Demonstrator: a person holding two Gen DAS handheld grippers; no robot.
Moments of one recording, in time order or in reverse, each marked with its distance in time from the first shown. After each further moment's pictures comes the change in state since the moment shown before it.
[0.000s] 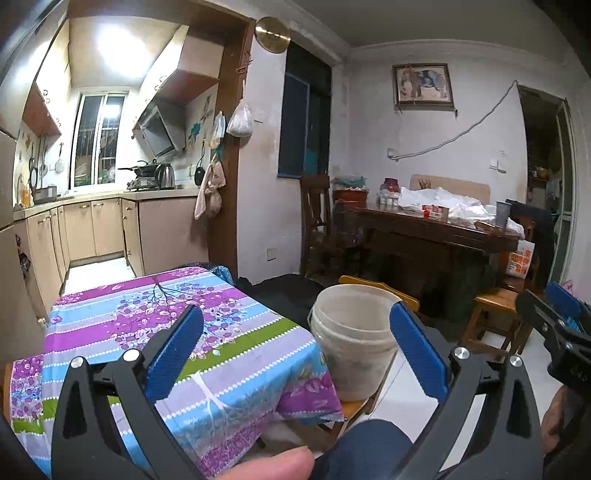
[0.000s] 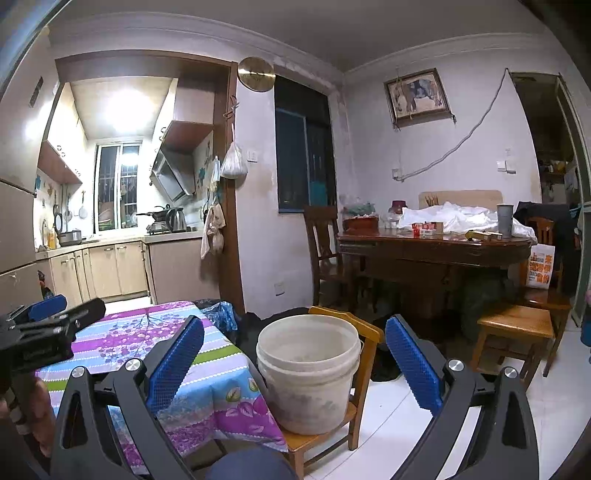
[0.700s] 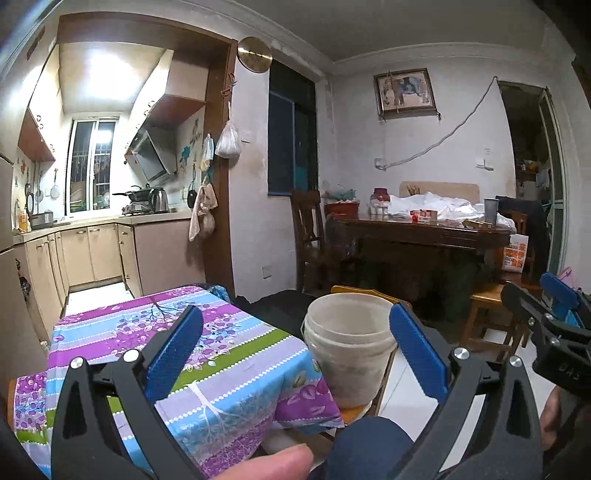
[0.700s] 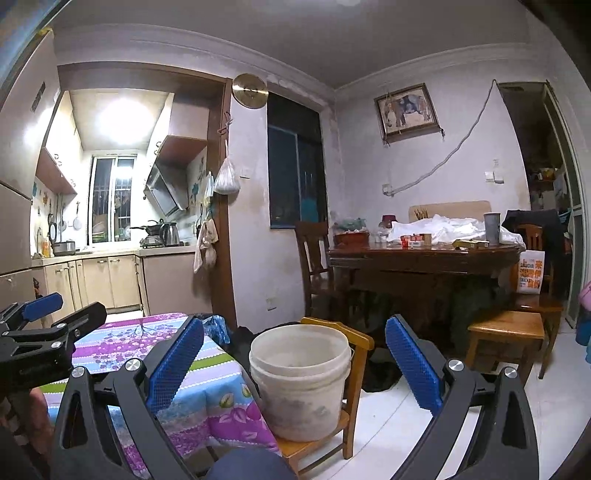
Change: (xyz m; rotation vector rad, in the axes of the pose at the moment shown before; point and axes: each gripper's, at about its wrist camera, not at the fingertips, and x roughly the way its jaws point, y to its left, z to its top) left arm -0.016 -0.023 -0.015 0.067 -0.073 -0.011; right arm -0.015 -0.008 -0.011 0.006 -0.053 -0.038
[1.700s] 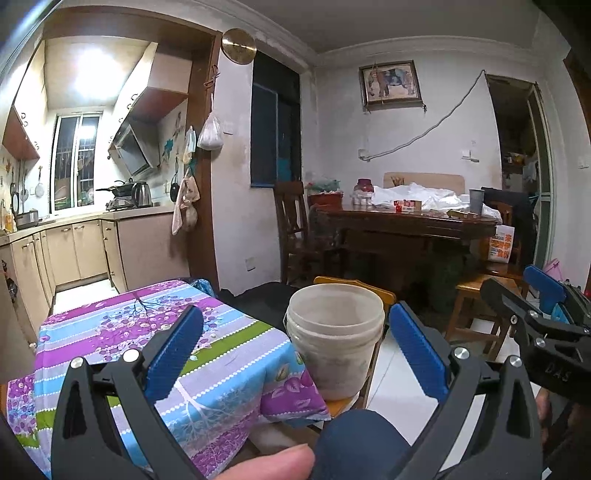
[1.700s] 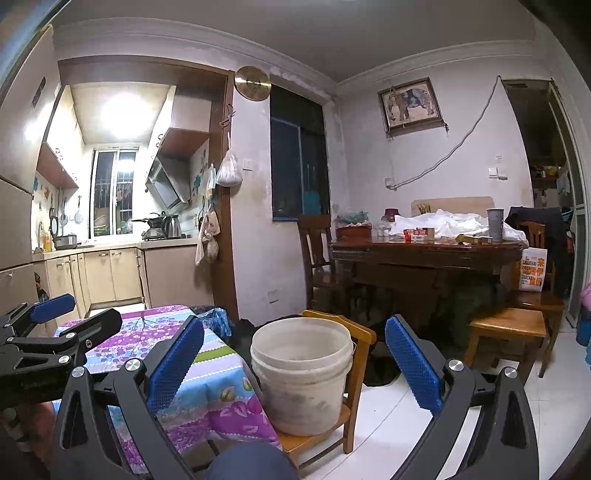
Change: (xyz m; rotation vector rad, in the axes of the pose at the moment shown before) left arm 0.003 -0.009 -0.004 0.018 0.034 -0.058; right arm 0.012 0.006 -0.007 -0.012 0.024 0.015
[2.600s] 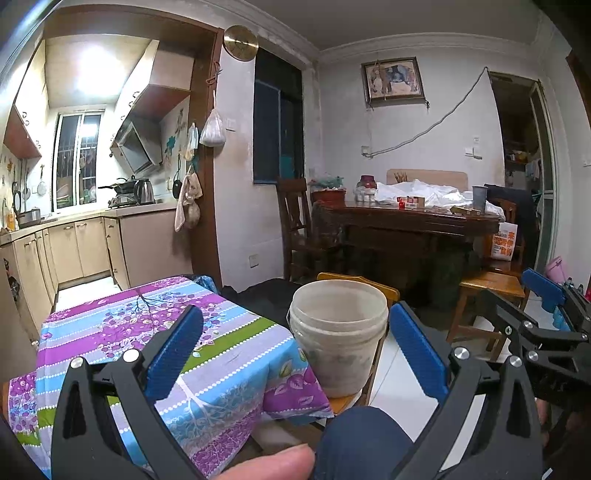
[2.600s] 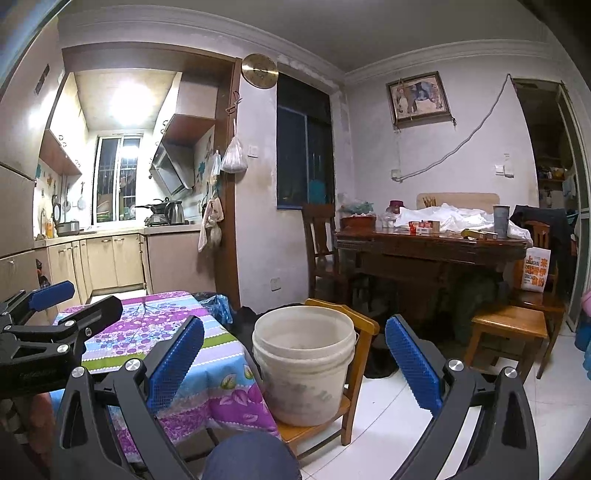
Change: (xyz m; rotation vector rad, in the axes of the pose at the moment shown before) left arm 0.003 0.003 0.000 -0.002 0.014 0.007; right arm 0.010 0.004 -0.007 -0.026 0.048 0.015
